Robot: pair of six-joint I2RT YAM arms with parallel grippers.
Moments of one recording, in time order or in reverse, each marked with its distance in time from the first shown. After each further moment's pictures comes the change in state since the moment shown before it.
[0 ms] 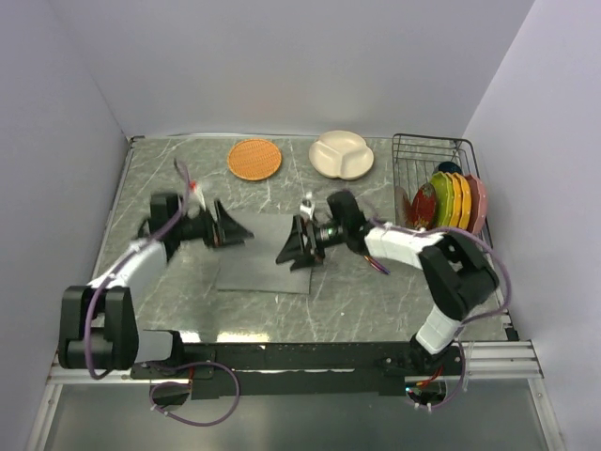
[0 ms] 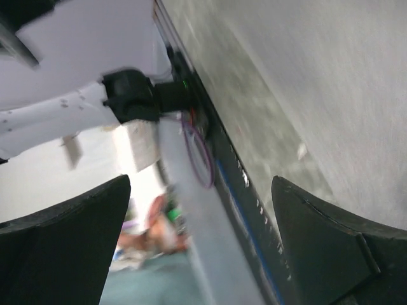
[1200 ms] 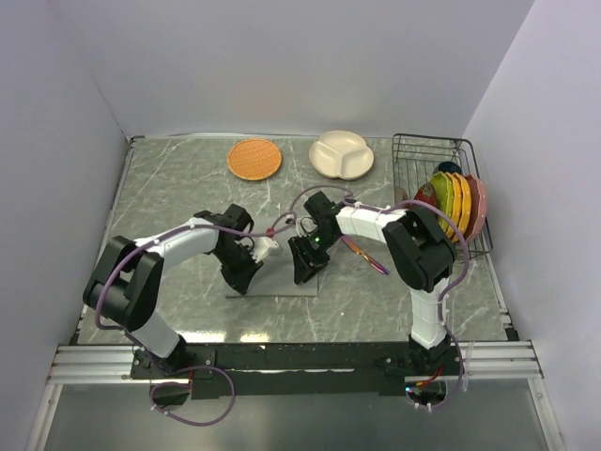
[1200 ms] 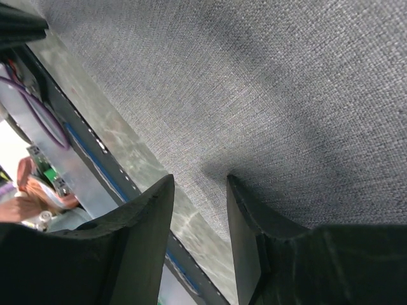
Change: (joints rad) left arm -0.430 0.275 0.354 -0.901 -0.645 1.143; right arm 0.033 0.291 0.388 -0.770 0.279 -0.709
